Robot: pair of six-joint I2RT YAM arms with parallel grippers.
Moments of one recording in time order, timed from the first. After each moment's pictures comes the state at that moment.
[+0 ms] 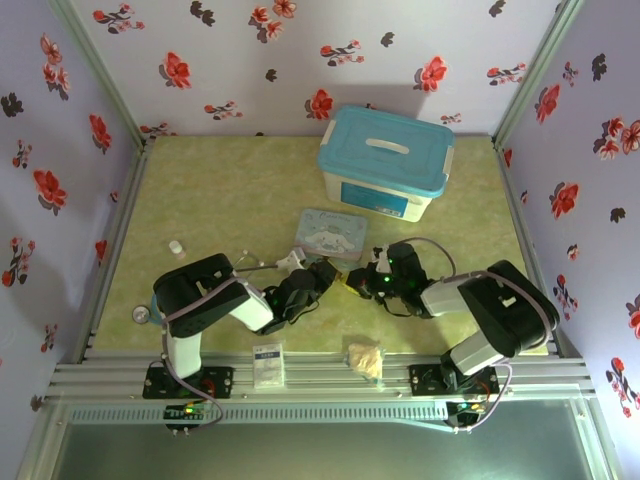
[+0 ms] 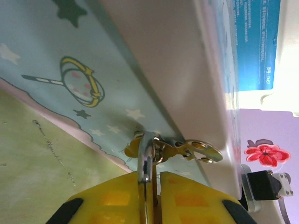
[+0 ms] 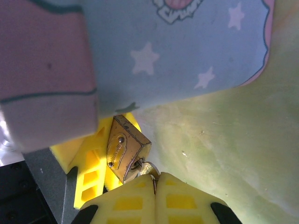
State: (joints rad) left arm -1.06 1.88 0.53 0.98 -0.33 -1.45; right arm 0.55 1.53 0.33 0.57 -0.62 1.16
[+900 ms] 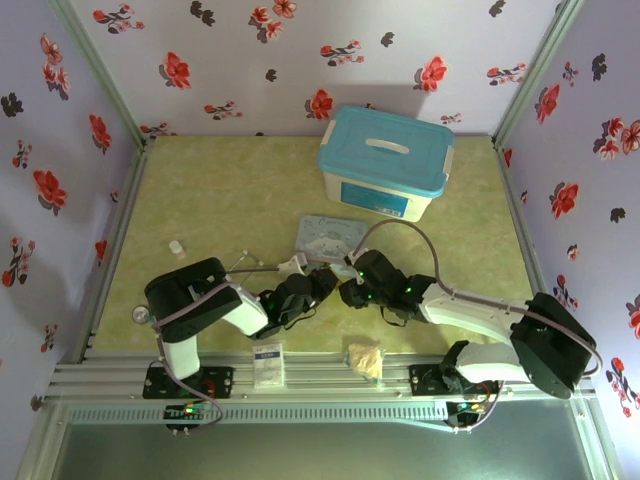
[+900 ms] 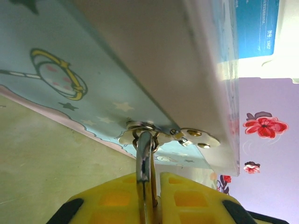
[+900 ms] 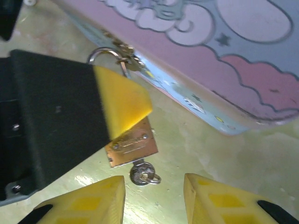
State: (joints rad) left arm -1.08 1.83 0.48 0.96 -0.25 -1.43; right arm 0.90 1.25 0.55 -0.18 0.05 0.37
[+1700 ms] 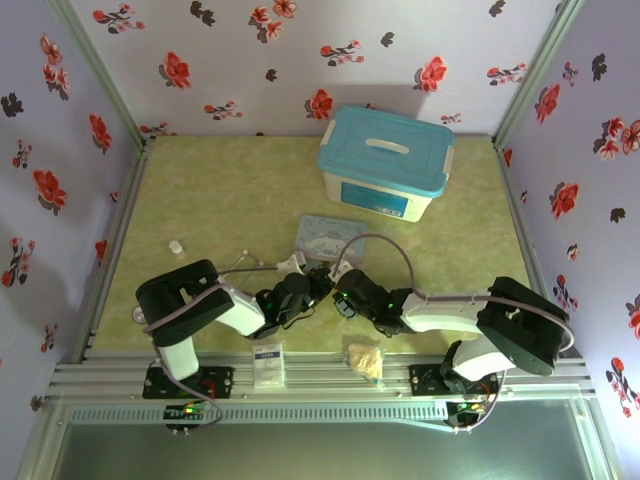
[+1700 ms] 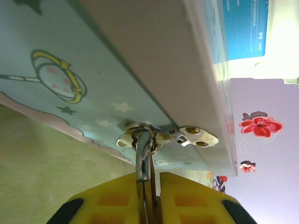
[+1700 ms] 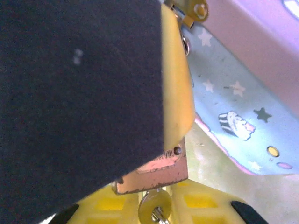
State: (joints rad) left arm -1.08 1.78 0.47 0.93 -0.25 -1.43; right arm 1.04 1.41 0.49 0.07 0.27 0.20
